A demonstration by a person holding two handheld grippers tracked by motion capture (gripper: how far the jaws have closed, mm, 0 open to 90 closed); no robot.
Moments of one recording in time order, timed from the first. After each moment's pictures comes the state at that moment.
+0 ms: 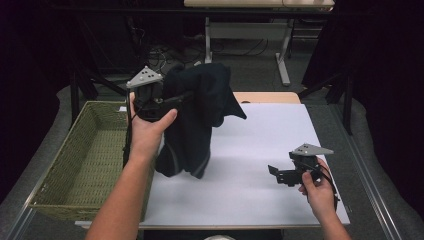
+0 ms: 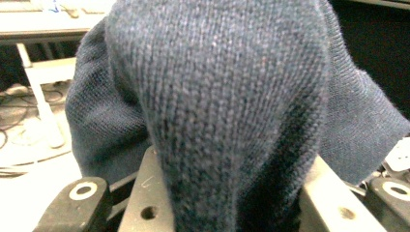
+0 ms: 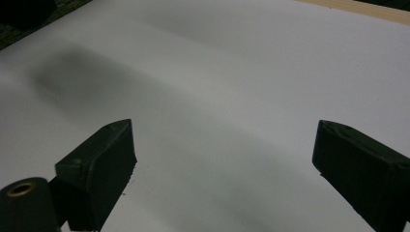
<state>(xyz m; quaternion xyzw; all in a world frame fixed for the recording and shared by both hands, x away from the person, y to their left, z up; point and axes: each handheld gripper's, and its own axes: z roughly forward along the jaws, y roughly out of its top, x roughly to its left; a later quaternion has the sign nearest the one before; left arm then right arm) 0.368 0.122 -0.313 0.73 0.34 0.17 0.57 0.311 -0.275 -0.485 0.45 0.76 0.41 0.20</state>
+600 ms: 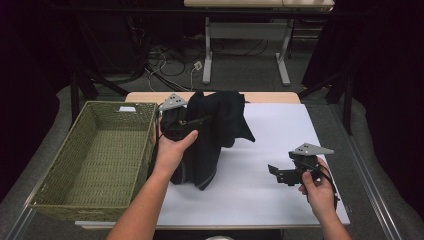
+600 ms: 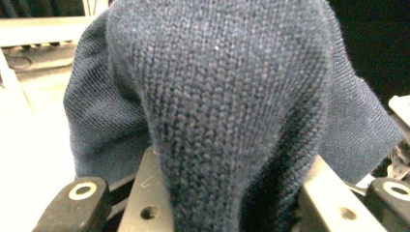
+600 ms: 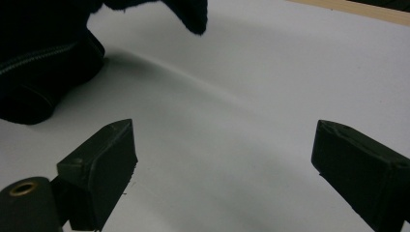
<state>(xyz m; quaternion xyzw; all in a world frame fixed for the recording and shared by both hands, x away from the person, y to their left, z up) 0.372 0.088 -0.381 0.74 0.36 0.13 0.55 0.312 -0.276 -0.485 0.45 0.76 0.41 0.20</state>
